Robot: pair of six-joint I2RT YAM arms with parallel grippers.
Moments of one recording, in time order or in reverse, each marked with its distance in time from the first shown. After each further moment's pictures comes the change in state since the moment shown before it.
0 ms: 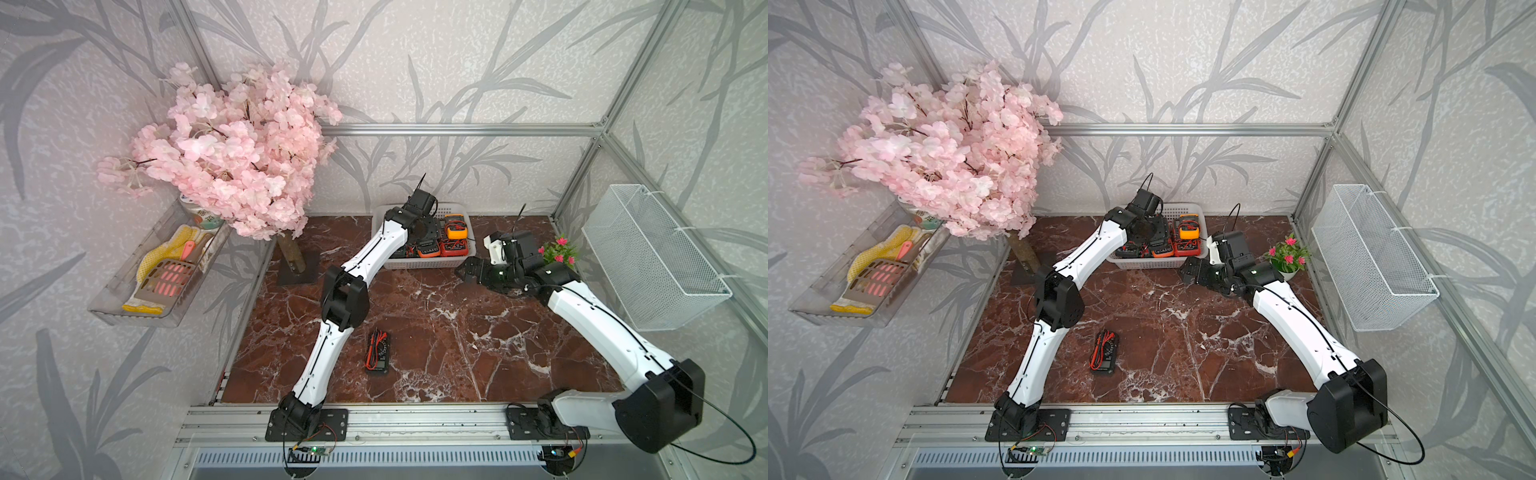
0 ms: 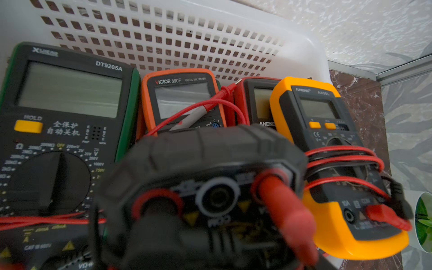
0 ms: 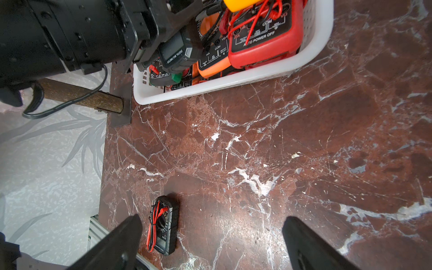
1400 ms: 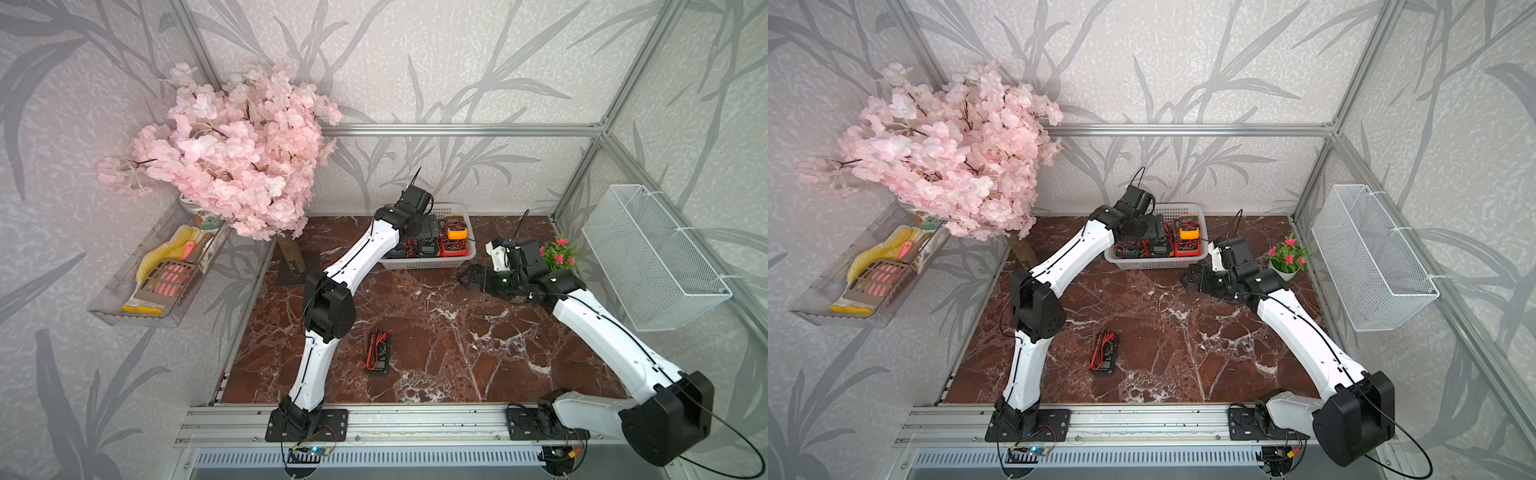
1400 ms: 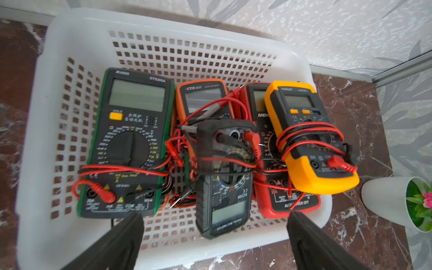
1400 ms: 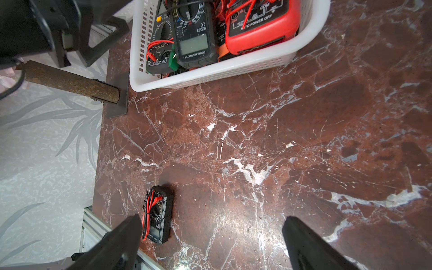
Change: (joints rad) left arm -0.014 -0.270 -0.269 0.021 -0.097 0.046; right arm 0.000 -0.064 -0.057 -0.019 -0.008 -0.034
